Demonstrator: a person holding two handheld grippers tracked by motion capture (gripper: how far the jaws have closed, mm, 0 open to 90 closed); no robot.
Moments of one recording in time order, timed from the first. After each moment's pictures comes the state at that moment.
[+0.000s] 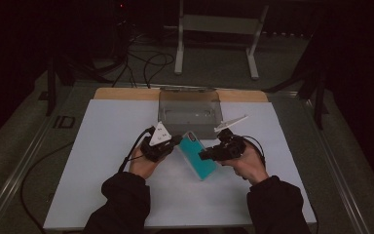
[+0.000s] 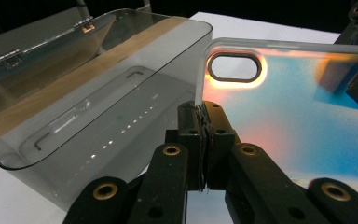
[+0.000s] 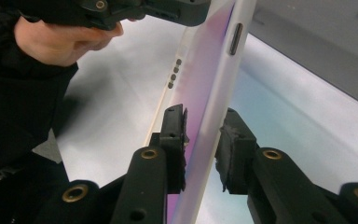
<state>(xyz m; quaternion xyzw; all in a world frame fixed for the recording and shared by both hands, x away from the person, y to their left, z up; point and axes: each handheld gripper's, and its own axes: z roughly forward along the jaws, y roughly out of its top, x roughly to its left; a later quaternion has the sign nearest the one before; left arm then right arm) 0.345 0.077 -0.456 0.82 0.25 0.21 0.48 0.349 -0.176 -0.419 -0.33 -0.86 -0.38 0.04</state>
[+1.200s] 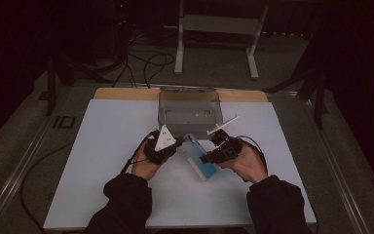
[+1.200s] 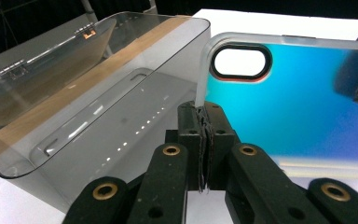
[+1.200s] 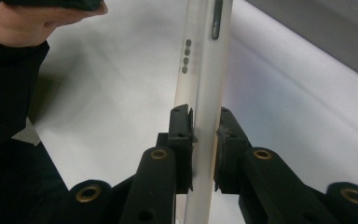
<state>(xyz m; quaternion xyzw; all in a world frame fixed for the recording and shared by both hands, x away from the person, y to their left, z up) 0.338 0.068 -0.459 0.82 0.23 0.24 0.46 0.341 -0.160 -0.412 -0.36 -0.89 -0.29 0.03</state>
